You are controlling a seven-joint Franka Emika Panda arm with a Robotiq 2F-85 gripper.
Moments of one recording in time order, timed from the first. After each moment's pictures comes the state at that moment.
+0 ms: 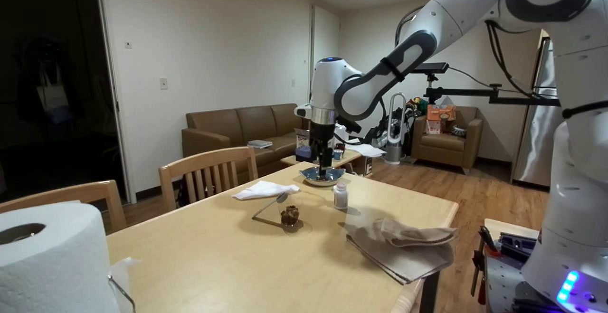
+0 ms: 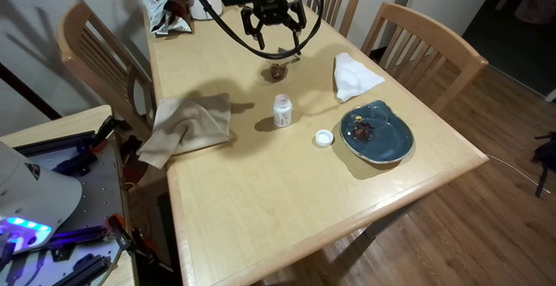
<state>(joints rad) 0.04 0.25 0.08 -2.05 -0.28 2.43 -0.51</state>
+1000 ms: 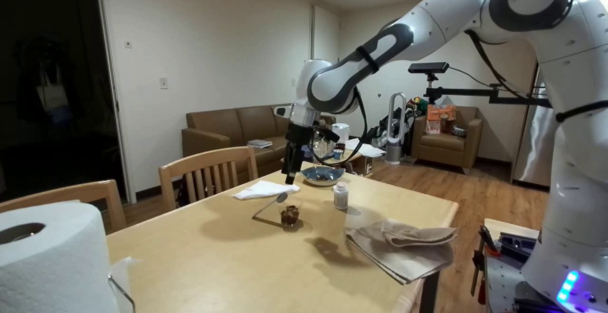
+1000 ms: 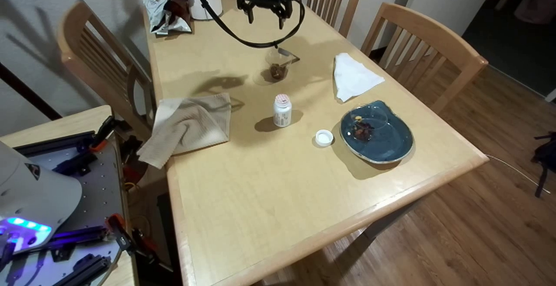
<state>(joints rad) 0.02 0.37 0.21 -1.91 0.17 2.48 -0.66</state>
